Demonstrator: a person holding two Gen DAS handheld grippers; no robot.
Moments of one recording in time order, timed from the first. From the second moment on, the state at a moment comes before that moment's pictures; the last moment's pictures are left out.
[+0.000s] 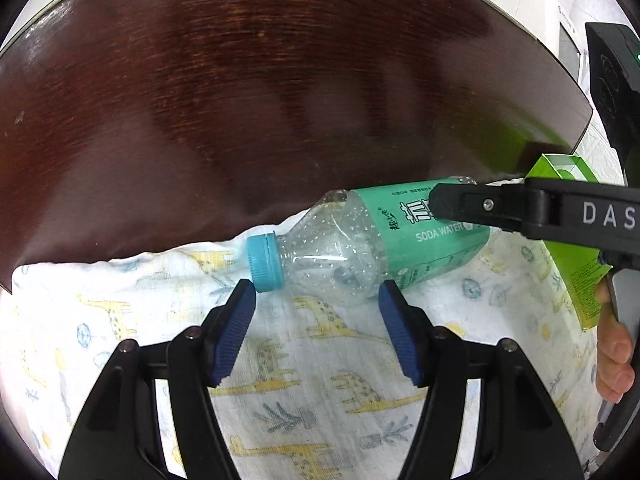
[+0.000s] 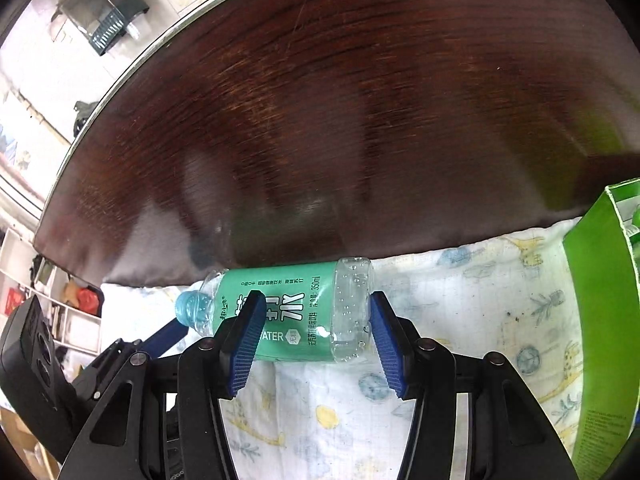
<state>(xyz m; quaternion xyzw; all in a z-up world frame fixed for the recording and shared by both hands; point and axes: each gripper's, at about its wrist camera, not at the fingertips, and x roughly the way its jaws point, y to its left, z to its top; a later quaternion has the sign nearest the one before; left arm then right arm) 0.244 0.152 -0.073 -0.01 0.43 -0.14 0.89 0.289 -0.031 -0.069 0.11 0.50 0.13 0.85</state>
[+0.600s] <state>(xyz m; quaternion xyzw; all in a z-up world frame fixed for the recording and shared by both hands) 0.200 0.152 -0.054 -0.04 0.42 -0.18 0.89 0.254 -0.050 -0.062 0.10 0.51 0.14 0.84</state>
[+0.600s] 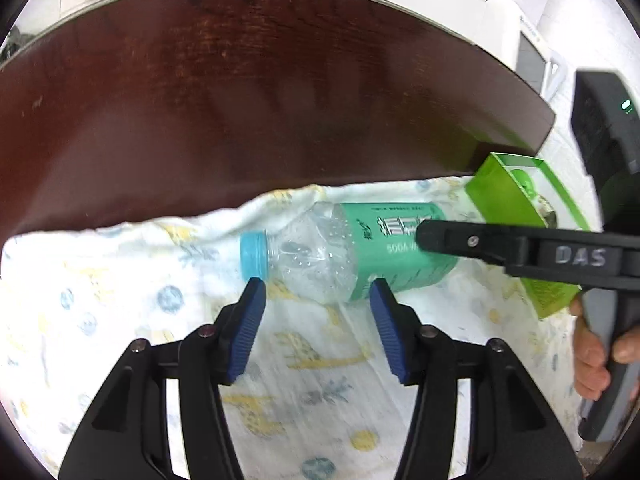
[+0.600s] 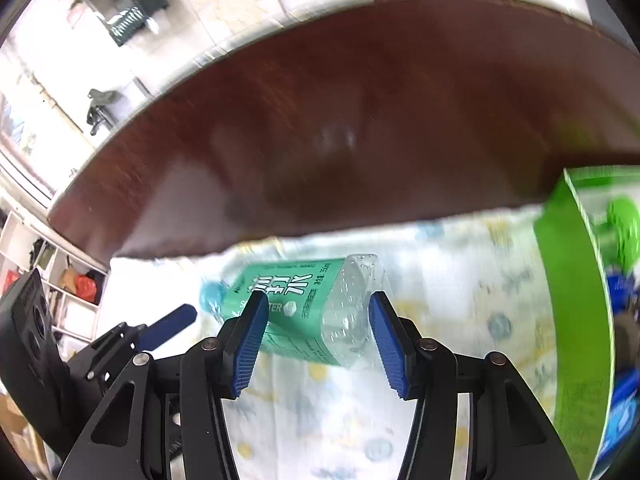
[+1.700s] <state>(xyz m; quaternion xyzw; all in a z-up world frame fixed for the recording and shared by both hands) 0.214 0.136 -0.032 -0.06 0.41 -0.17 0.90 0.235 -0.060 -0.056 0.10 0.47 0.18 0.86</state>
